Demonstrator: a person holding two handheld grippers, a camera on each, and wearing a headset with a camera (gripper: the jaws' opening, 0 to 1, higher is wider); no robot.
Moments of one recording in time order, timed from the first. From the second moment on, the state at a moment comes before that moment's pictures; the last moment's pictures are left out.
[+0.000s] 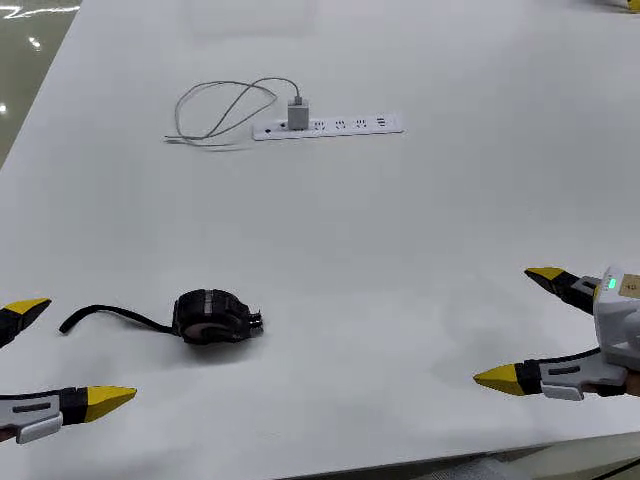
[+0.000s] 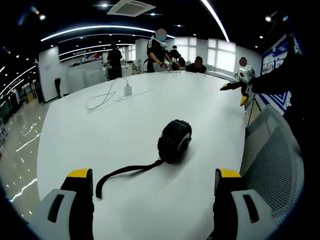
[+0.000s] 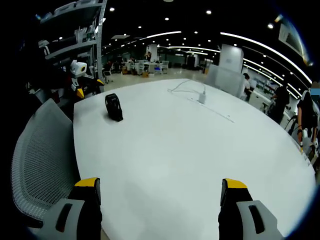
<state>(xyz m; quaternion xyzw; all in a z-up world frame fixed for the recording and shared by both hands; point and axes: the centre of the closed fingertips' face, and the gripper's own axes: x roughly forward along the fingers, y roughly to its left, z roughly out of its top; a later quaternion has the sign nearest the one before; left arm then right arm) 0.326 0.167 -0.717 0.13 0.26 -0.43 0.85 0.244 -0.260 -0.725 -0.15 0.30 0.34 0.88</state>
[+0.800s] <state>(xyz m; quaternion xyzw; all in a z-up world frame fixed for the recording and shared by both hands) 0.328 0.130 -0.720 0.16 0.28 -0.49 0.81 0.261 -0.264 -0.719 -0.17 0.30 0.36 0.86</state>
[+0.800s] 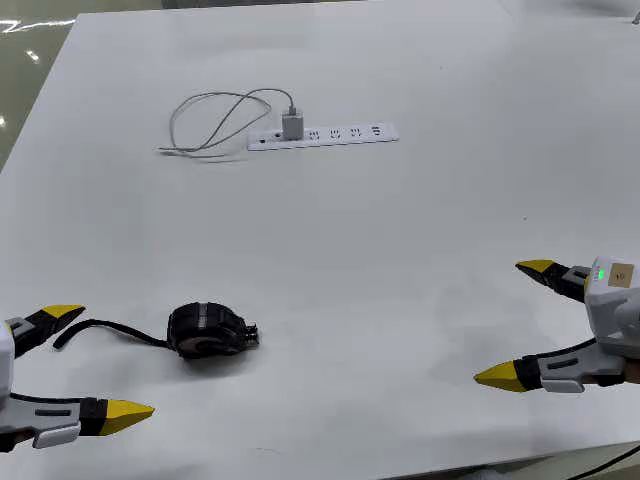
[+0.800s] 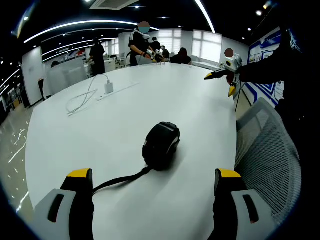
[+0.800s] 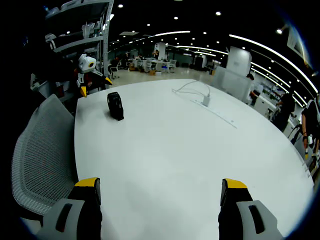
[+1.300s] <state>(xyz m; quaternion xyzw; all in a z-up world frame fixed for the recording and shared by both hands) 0.342 0.114 -0.723 0.22 0.28 -0.53 0.77 0.269 -0.259 -0.719 -0.18 0.31 0.37 0.86</state>
